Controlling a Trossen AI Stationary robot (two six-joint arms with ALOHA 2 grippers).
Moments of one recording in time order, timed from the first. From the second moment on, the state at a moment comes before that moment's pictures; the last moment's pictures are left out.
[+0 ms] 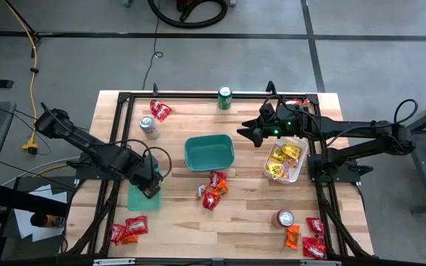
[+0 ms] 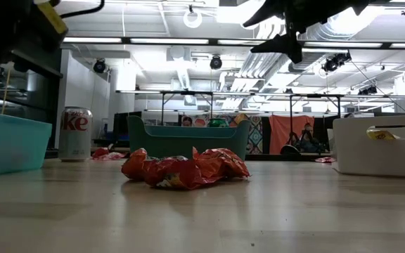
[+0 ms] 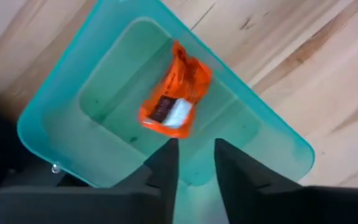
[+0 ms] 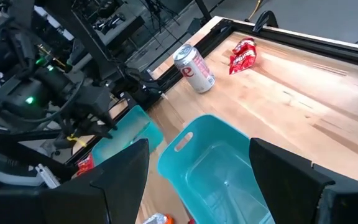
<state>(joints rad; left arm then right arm) -0.44 1.21 0.88 -1.13 0.01 -1.25 -0.19 1.10 0.83 -0.07 0.00 0.62</state>
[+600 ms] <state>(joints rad) -0.17 1.09 1.07 -0.56 -0.04 -0.48 -0.08 1.18 1.07 -0.32 -0.21 0.46</state>
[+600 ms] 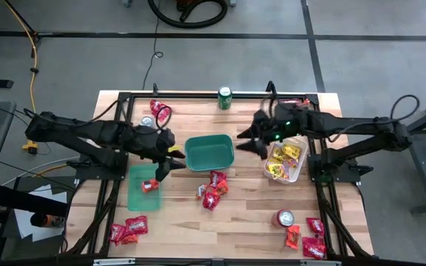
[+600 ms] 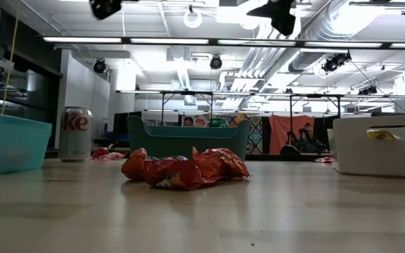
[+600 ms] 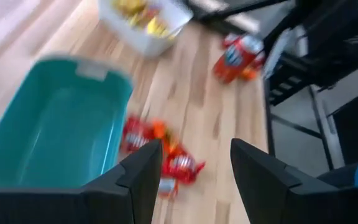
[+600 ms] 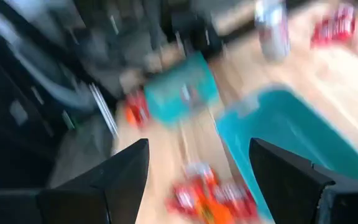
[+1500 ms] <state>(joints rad) -0.29 0.88 0.70 -0.27 -0.07 -0.49 0.28 1.70 1.13 -0.34 0.11 0.22</state>
